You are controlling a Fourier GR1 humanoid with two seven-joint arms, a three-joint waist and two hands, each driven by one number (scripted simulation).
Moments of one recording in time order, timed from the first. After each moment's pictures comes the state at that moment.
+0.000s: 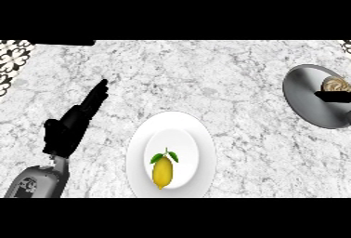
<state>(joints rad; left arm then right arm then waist) -0.18 0.31 -0.16 -1.58 0.06 -0.02 0.17 -0.80 -0.59 -0.18 -0.23 0.42 -0.68 0.13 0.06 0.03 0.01</state>
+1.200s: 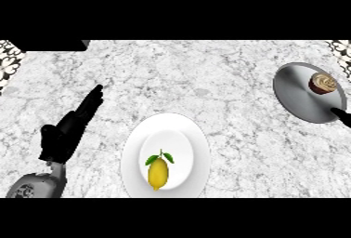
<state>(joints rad) -0.12 0.29 -0.12 -1.59 0.03 -0.04 0.16 -0.52 -0.56 -0.61 -0.36 -0.06 -0.31 -0.69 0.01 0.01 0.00</state>
